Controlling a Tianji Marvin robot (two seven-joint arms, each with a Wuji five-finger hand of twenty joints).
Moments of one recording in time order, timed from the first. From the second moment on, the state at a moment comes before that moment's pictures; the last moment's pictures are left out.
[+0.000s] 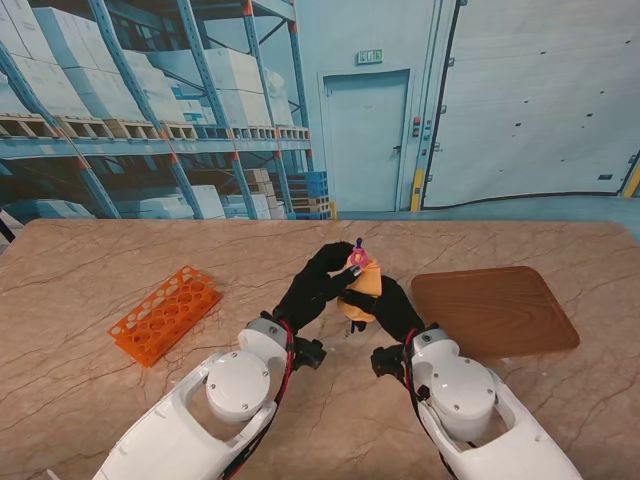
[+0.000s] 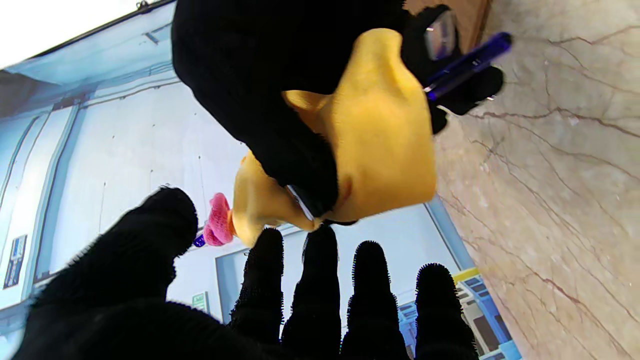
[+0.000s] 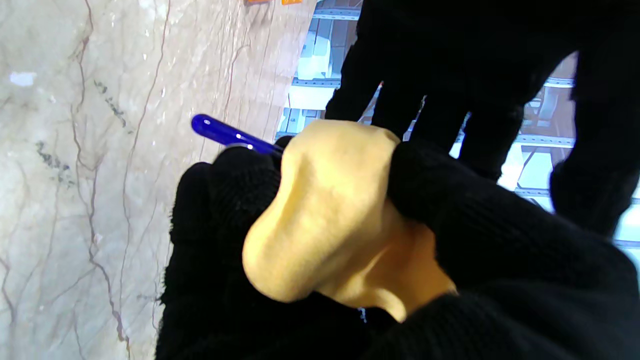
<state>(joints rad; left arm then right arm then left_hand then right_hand) 1.40 -1.27 -0.88 -1.61 -0.02 0.02 0.22 -1.62 -1.20 1.18 -1.70 0.14 0.08 -0.07 0.57 -0.22 0.39 0.07 0.16 0.04 0.62 0.47 0.34 0.08 0.40 0.38 0.14 0.08 0.39 0.49 -0.08 0.15 0.35 0.70 0.66 -0.56 0.96 -0.08 0.70 -0.13 1.06 0.49 1.00 0.24 1.03 0.50 1.01 0.20 1.21 0.76 0.46 0.24 1.21 0.64</state>
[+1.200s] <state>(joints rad) 1.49 -1.19 -1.05 -1.64 0.20 -0.05 0.13 -1.39 -1.05 1.39 -1.25 -0.98 -0.15 -0.11 0.55 -0.24 0.08 0.03 0.17 0.05 0.54 0.45 0.28 0.14 0.33 0.36 0.12 0.17 0.34 0.48 -0.07 0.16 0.37 0.65 0.67 -0.56 0.94 -0.08 0.70 -0.13 1.06 0.49 1.00 0.24 1.03 0.50 1.02 0.20 1.21 0.76 0.48 0.24 1.22 0.64</state>
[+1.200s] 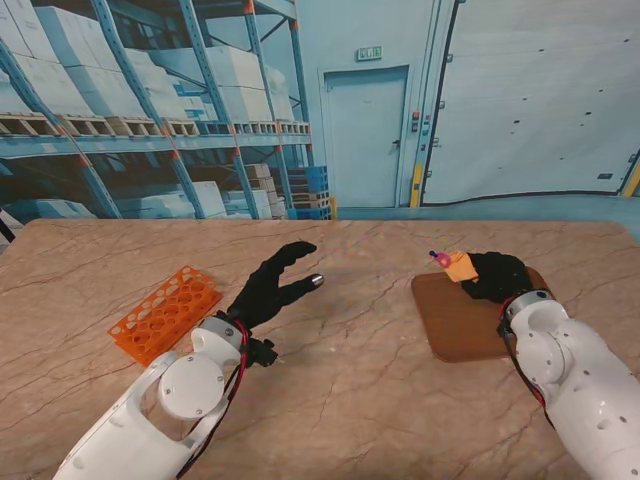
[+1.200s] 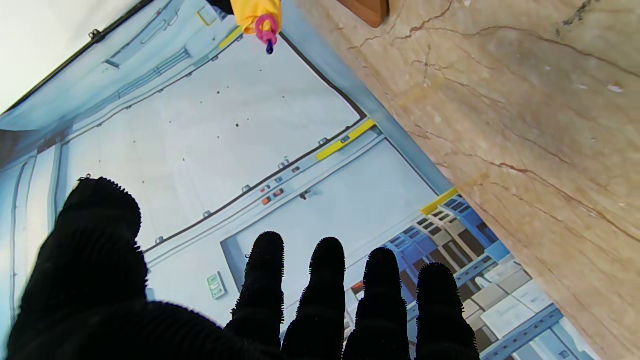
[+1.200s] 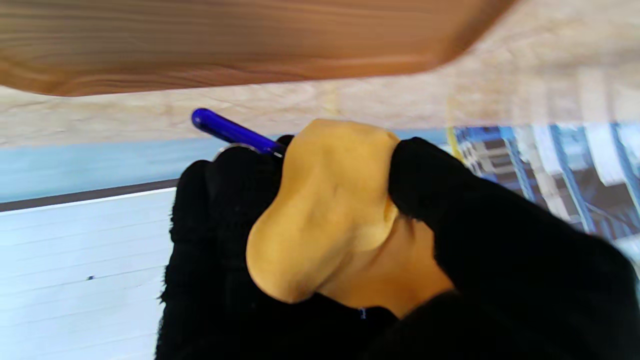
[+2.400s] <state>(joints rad) 1.55 -1.20 -1.11 -1.68 0.19 -0.05 0.20 -1.41 -1.00 1.38 -1.14 -1.21 -0.11 -0.11 0.59 -0.22 0.05 0.03 0.17 0.05 0.53 0.45 0.27 0.15 0.32 0.35 0.13 0.19 0.34 0.48 -0.06 0.18 0.46 0.59 0.44 -0.80 0.97 -0.08 0.25 -0.07 0.77 0.55 0.36 0.17 0.77 0.39 0.52 0.11 0.67 0.56 0.18 0.23 0.89 0.59</state>
